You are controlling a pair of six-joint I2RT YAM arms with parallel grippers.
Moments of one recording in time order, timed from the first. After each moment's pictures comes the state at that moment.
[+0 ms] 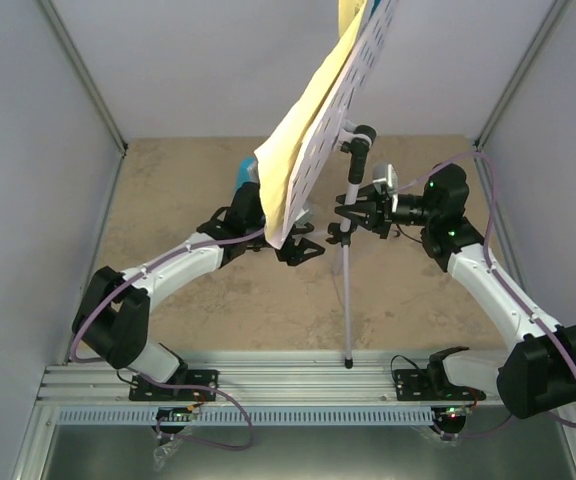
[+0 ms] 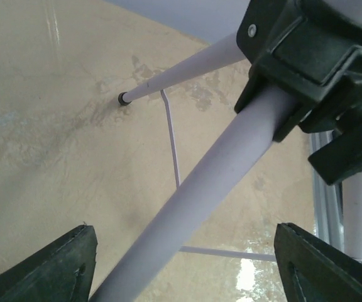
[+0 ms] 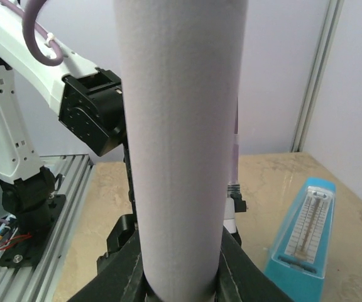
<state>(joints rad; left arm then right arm) -0.61 1.50 0.98 -0.06 0.70 0.14 0.30 1.21 0.94 0.22 -1.14 -0.07</state>
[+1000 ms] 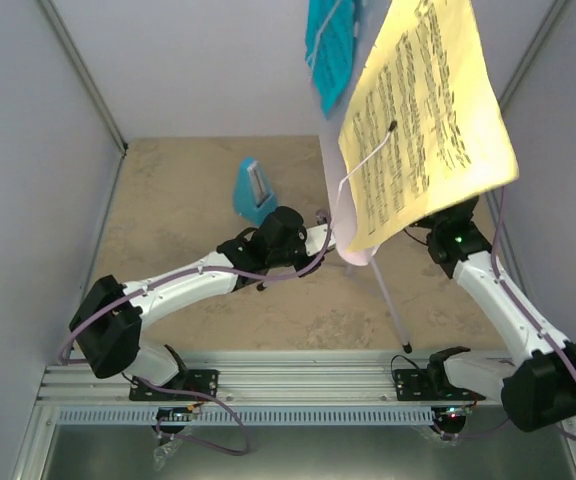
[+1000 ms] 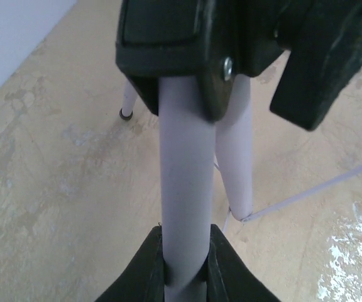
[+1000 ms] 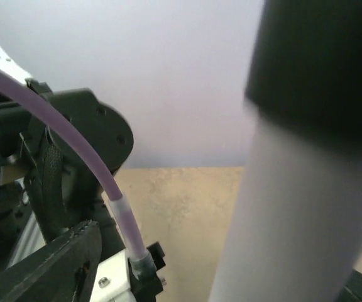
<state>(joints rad) -0.86 1.47 1.00 -0.10 0.17 0.35 0.30 1.18 0.94 0.22 -1.08 -0.10</state>
